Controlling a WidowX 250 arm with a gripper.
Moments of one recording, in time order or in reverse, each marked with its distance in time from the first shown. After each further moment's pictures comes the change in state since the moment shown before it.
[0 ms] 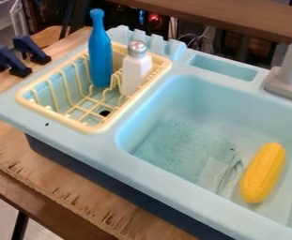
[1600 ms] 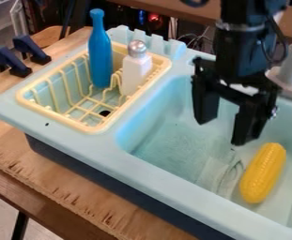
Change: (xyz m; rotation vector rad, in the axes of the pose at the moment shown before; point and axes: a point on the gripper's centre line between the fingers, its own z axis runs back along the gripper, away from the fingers) arm -0.031 -0.214 -0.097 -0.204 0.111 -0.280
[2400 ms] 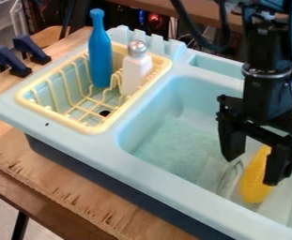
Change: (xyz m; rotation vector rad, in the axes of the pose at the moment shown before) arm 0.011 -0.032 -0.032 -0.042 -0.044 0.009
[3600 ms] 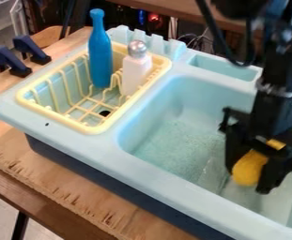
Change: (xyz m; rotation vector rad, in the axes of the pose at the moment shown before) arm 0.005 -0.003 -0.010 0.074 0.083 0.046
